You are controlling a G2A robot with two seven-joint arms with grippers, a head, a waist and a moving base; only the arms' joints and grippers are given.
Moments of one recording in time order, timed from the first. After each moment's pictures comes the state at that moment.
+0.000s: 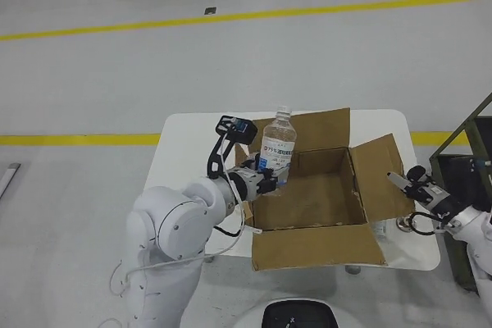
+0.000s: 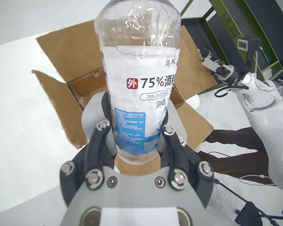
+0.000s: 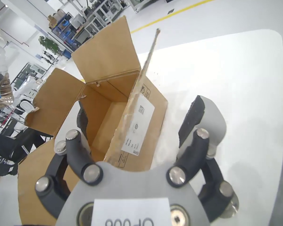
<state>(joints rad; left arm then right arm) 0.86 -1.43 -1.20 -2.05 0.90 0.13 -1.38 -1.44 -1.21 1.81 -1.60 -0.47 -0.50 0.53</state>
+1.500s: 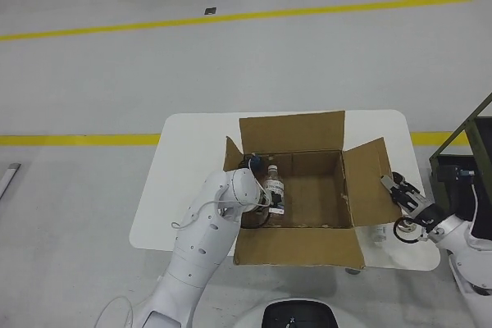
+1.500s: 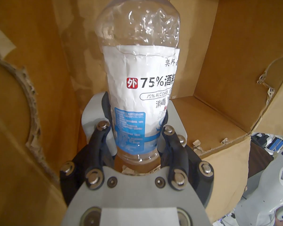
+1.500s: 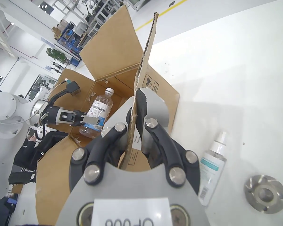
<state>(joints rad) 0.69 -1.49 -0.99 -1.28 0.90 0.46 -1.36 -1.52 -1.20 1.70 -1.70 -0.38 -0.37 0.44</state>
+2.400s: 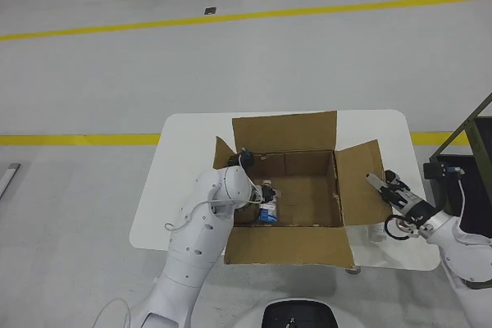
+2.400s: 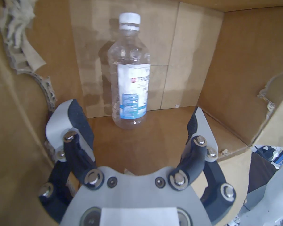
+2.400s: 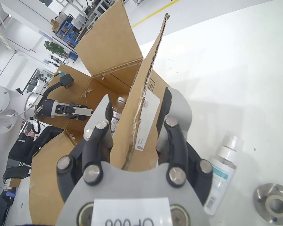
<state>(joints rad) 0.72 -1.48 -1.06 -1.36 1.01 0.42 -1.40 -1.47 -1.19 1.66 -1.68 -0.42 -0.34 0.42</state>
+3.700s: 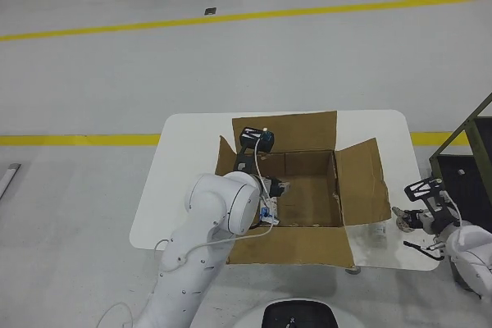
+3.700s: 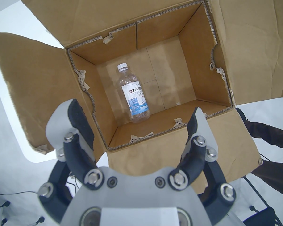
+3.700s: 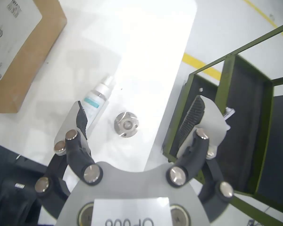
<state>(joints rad) 0.75 -1.46 -1.01 -1.82 1.28 0.22 -1.54 -1.57 -1.15 1.69 -1.88 -1.30 -0.20 0.77</state>
